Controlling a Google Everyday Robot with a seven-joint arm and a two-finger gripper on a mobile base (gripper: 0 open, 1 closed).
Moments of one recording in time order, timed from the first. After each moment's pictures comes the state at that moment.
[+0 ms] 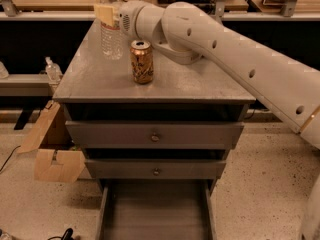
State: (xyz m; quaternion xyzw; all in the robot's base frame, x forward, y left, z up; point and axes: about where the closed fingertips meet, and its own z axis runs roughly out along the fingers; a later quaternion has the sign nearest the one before) arm 0.751 0.121 1.015 -0.24 0.67 0.32 0.63
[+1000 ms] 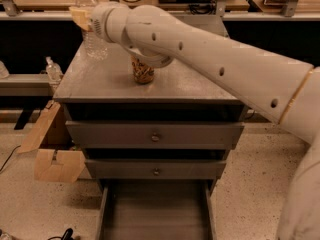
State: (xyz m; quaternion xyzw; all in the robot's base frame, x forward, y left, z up) arm 0.740 0.179 1.015 -0.27 0.66 0.26 0.65
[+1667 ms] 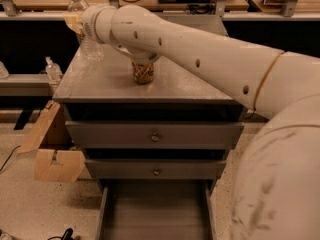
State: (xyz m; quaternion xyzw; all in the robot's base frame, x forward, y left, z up) arm 0.762 0.208 0.995 -0.30 0.67 0.23 0.64
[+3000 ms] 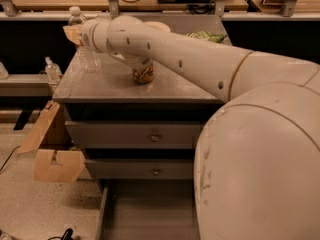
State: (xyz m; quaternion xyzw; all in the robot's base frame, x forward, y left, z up) arm 0.787 0.233 0.936 -0.29 0.70 0.26 0.60
